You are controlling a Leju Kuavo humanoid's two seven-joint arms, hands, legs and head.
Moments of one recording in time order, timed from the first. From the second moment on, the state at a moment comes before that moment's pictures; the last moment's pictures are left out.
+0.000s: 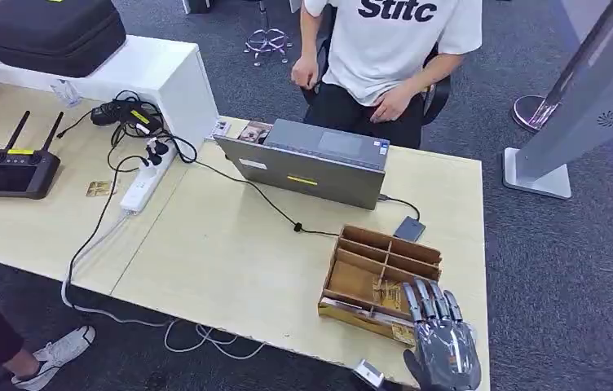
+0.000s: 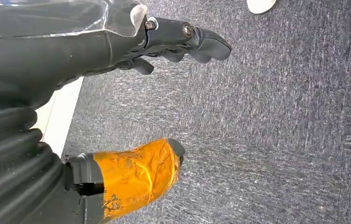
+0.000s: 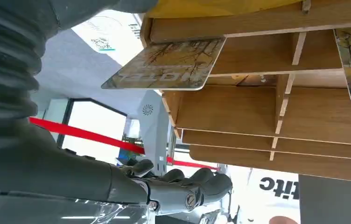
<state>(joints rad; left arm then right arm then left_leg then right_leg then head) -0.09 -0.15 1.28 -0.33 -1.25 0.16 -0.03 0.13 -0.09 0.41 -1.68 1.54 -0.17 0.09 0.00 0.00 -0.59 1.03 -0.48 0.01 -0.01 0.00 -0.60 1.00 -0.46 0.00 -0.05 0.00</state>
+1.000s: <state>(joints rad) -0.09 -0.15 1.28 -0.33 -1.25 0.16 -0.03 0.13 -0.08 0.41 -1.68 1.54 -0.17 0.06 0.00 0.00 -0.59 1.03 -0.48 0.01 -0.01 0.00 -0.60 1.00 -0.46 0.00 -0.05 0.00</state>
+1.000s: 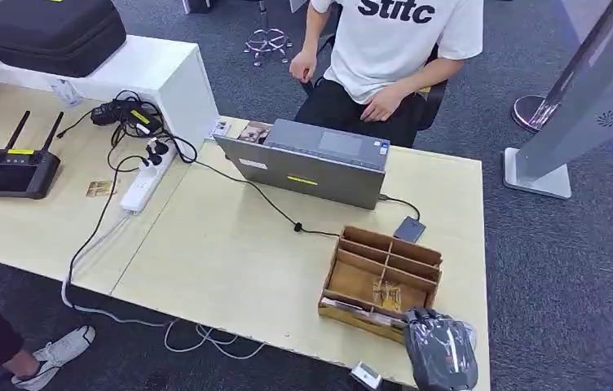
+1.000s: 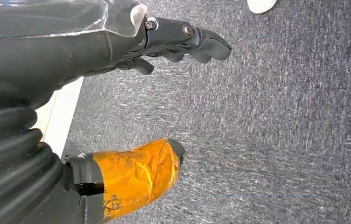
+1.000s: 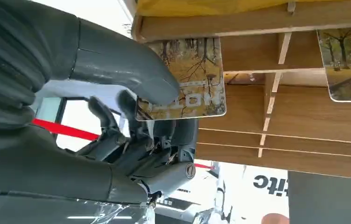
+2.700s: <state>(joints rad) -0.10 -0.10 1.21 -0.32 -1.37 0.12 -0.04 -0.78 0.20 0.27 -1.13 1.07 0.09 -0.01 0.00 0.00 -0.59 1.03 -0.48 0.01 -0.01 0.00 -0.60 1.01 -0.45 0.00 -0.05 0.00</state>
